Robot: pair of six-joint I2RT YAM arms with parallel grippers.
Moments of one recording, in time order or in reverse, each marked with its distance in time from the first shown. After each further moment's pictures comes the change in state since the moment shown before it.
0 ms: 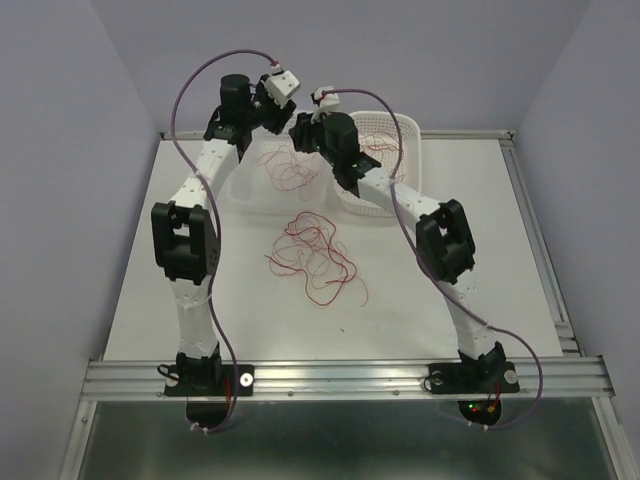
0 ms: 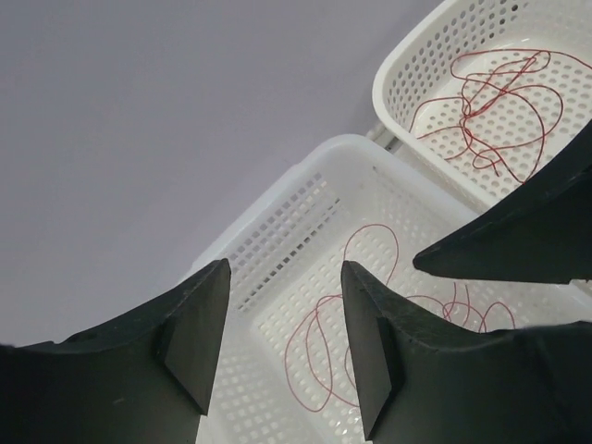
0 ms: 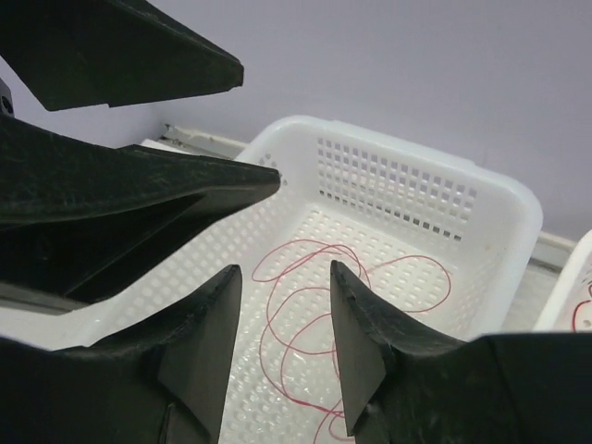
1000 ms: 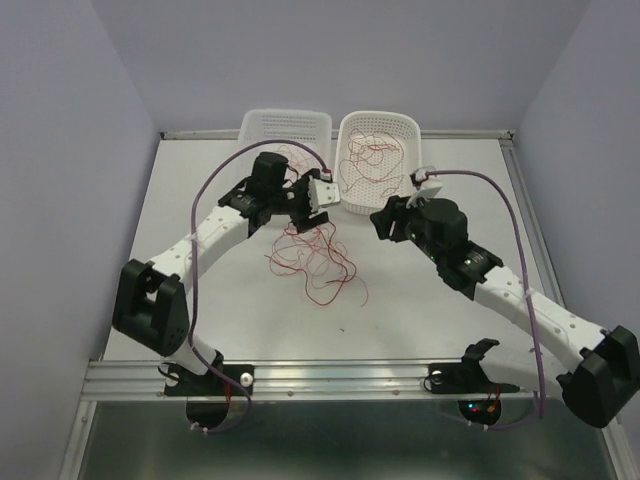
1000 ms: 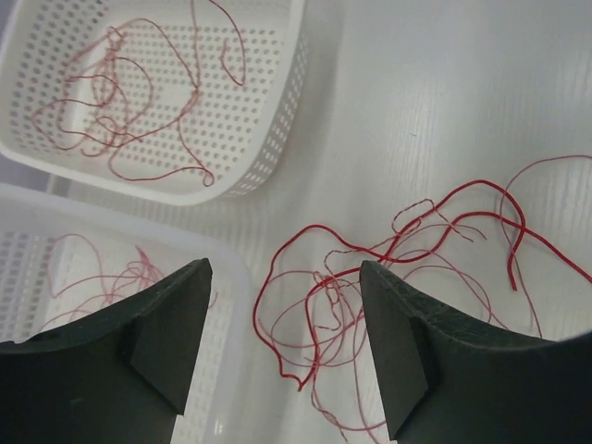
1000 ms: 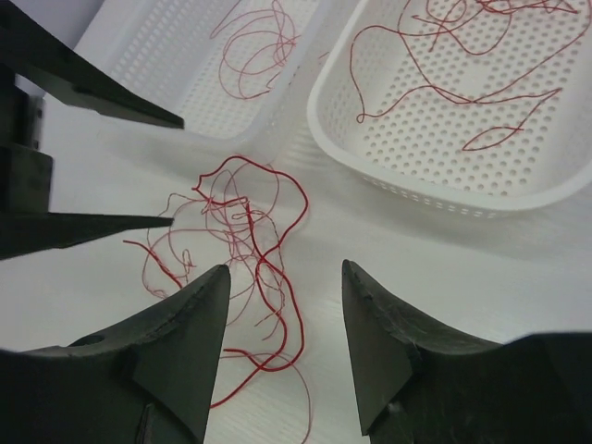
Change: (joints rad) left arm -0.273 -0.637 -0.774 -0.175 0.145 0.297; right arm 0.002 -1.212 -1.238 -0.201 0.056 0.125
